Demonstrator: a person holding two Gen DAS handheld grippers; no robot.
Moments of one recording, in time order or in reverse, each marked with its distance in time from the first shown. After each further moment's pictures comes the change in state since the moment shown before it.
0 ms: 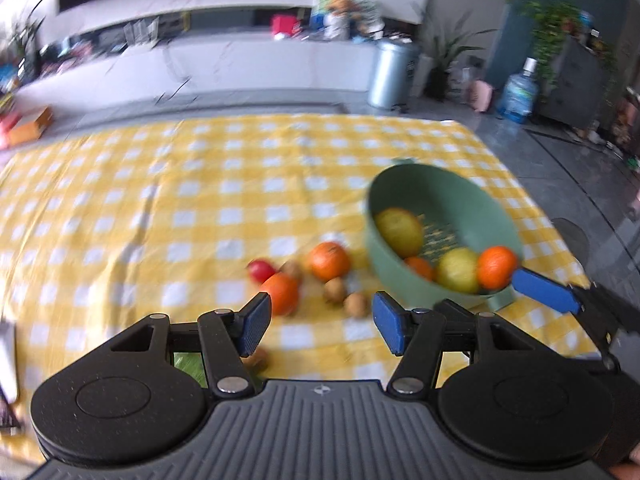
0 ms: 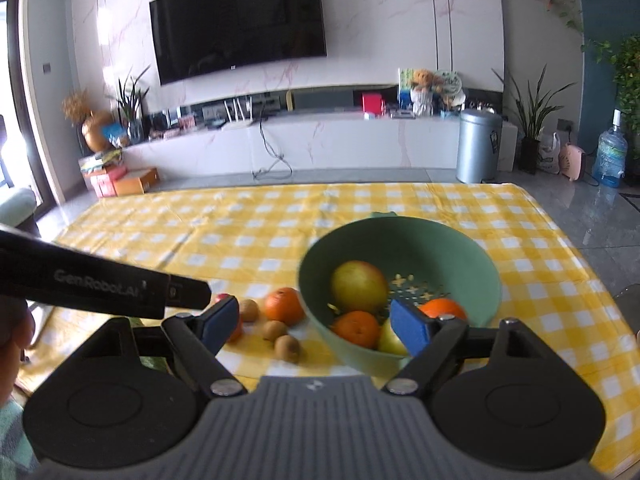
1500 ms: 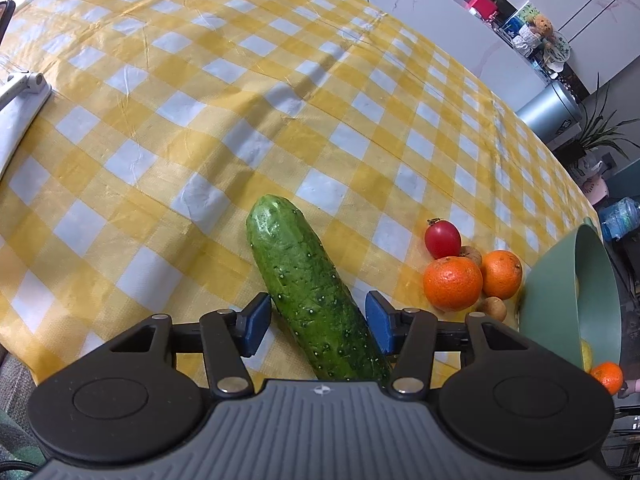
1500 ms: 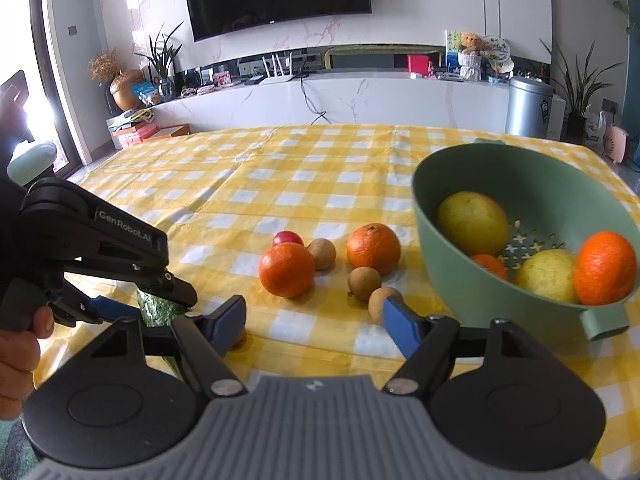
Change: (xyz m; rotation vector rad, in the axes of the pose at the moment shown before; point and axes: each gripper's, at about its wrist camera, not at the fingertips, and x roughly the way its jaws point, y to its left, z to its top) left arm 0.071 0.126 -0.045 -0.603 0.169 0.095; right arm 0.087 0.050 -0.041 -0.059 0.129 0.098
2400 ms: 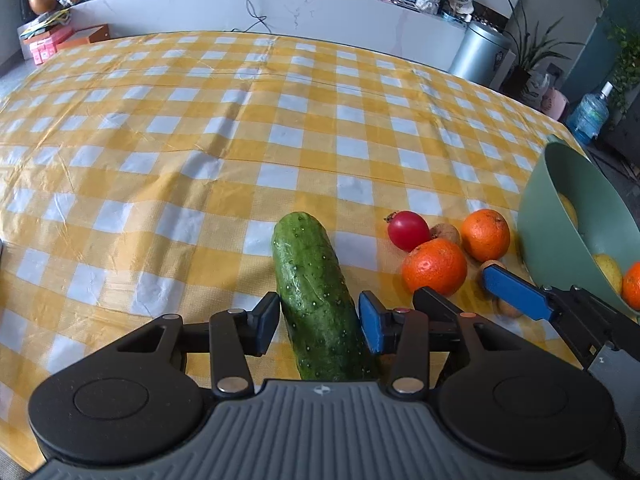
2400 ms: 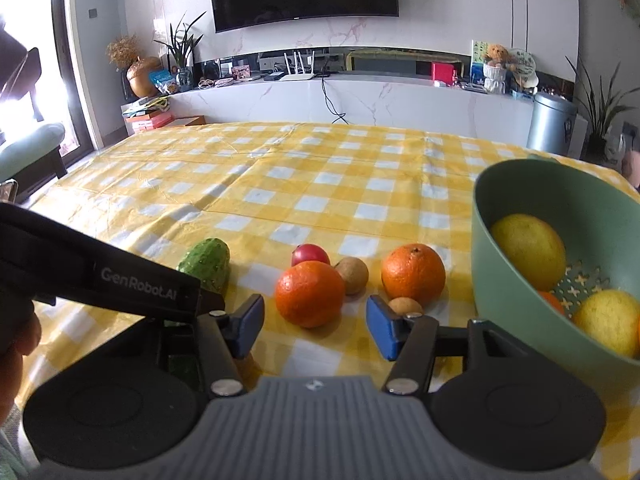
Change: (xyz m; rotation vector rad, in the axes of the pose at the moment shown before) left arm 0.008 -0.030 0.000 0.402 -0.100 -0.003; right arm 0.044 0.016 0.007 -0.092 -0.013 0.016
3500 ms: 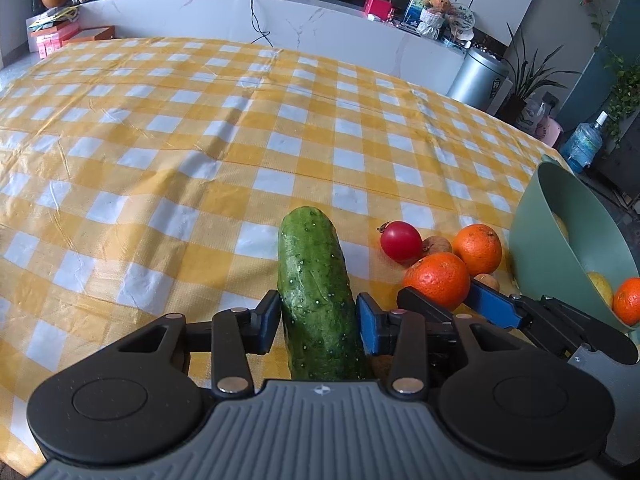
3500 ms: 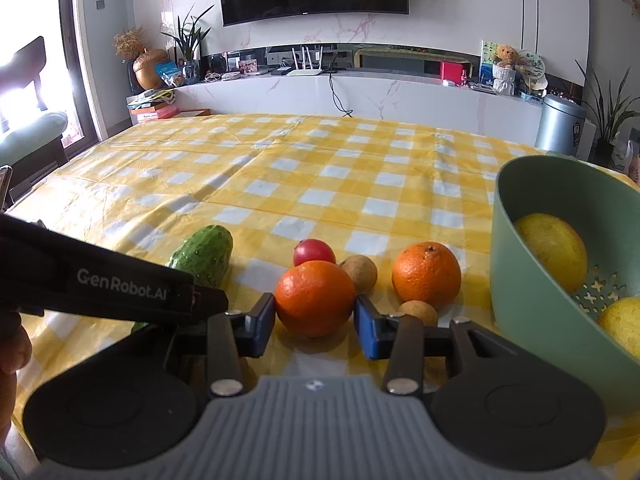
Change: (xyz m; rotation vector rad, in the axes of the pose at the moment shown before) left arm -0.003 0.002 -0.010 -0.043 -0.071 -0.040; right arm 0.010 0.001 -0.002 -0.013 0.003 0.018
